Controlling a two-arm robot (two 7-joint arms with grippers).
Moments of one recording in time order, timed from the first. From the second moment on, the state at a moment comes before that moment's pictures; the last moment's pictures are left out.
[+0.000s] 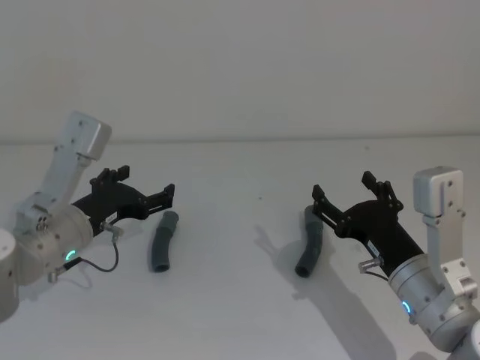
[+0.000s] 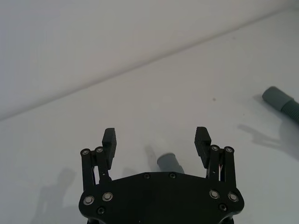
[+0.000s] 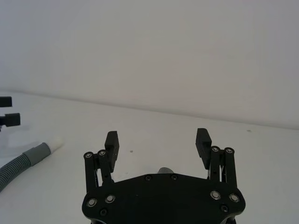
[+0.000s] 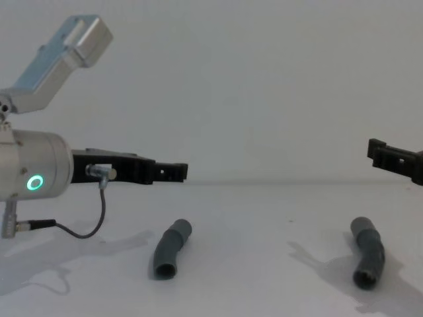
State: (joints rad) left arm -0.38 0.37 0.41 -1.56 -0.39 0.39 -0.23; right arm -0.01 0.34 -0.23 -1.77 0.29 0.03 0.07
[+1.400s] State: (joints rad) left arm -0.39 0.32 0.44 -1.59 -0.36 0.66 -0.17; right arm -0.01 0.34 -0.23 -1.77 0.29 0.03 0.07
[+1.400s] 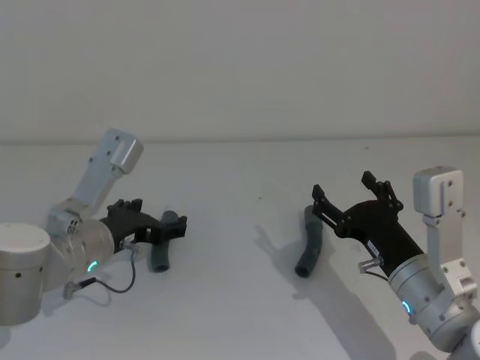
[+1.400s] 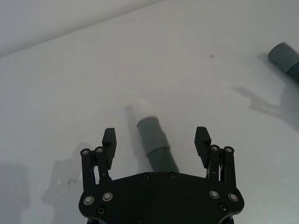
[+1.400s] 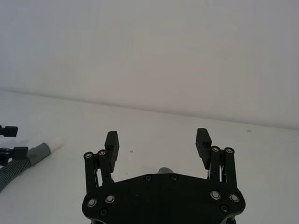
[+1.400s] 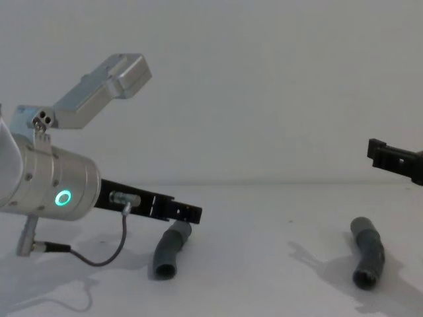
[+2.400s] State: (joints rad) left arm -0.42 0.30 0.47 -1.53 -0.32 0.68 -0.19; right arm -0.01 0.34 -0.23 -1.77 0.29 0.03 0.07
